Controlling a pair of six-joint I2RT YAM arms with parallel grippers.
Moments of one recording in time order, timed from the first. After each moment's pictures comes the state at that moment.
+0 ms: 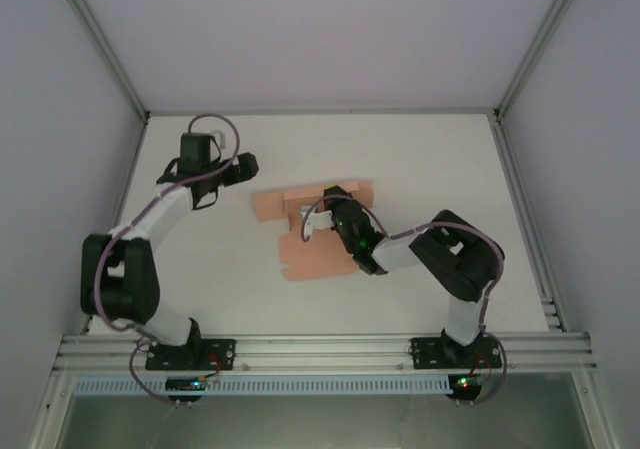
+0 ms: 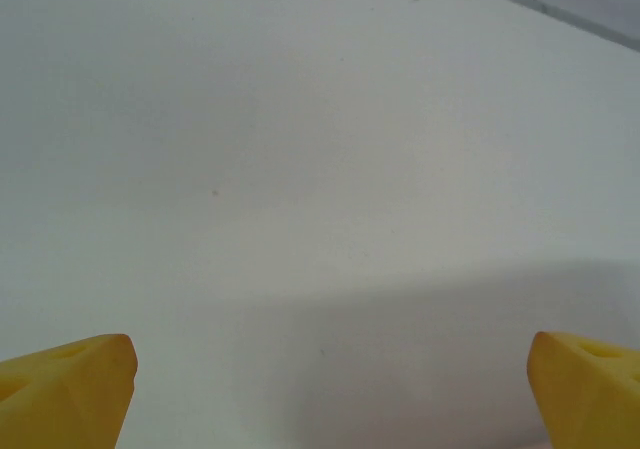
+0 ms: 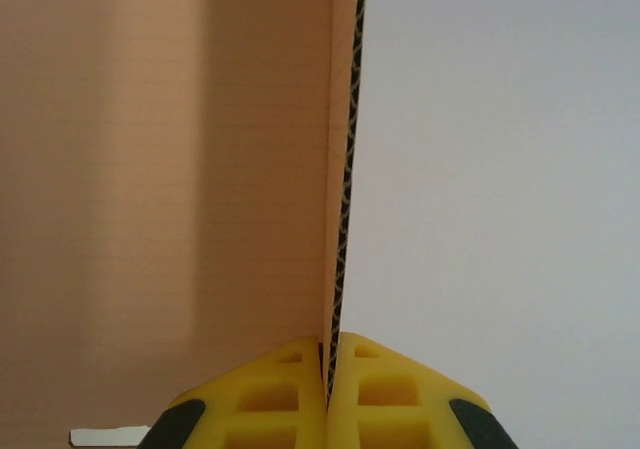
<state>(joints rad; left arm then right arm) -0.16 1.58 1.09 -0.25 0.18 -0.39 0.81 1.85 0.72 0.96 0.48 -1.54</state>
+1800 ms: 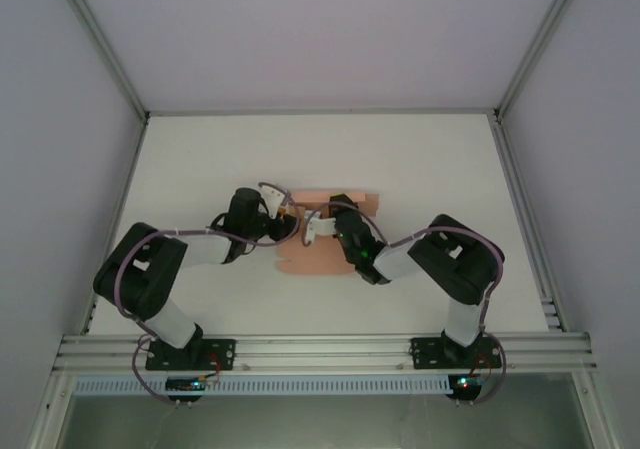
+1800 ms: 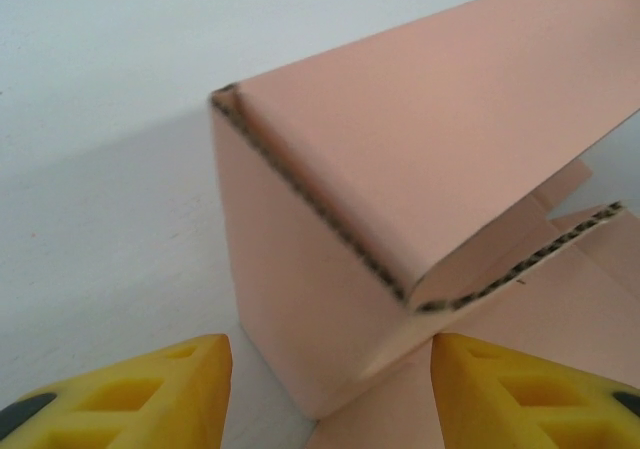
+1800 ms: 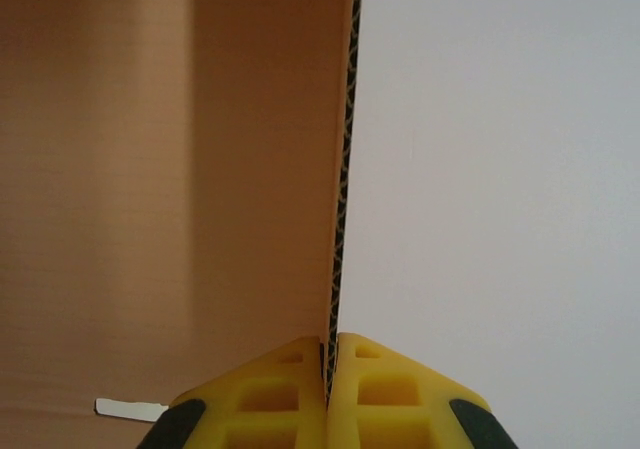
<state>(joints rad) -0.50 1.60 0.60 0.42 0.26 -0.09 0.86 1.82 0.64 0.95 0.60 -1.43</state>
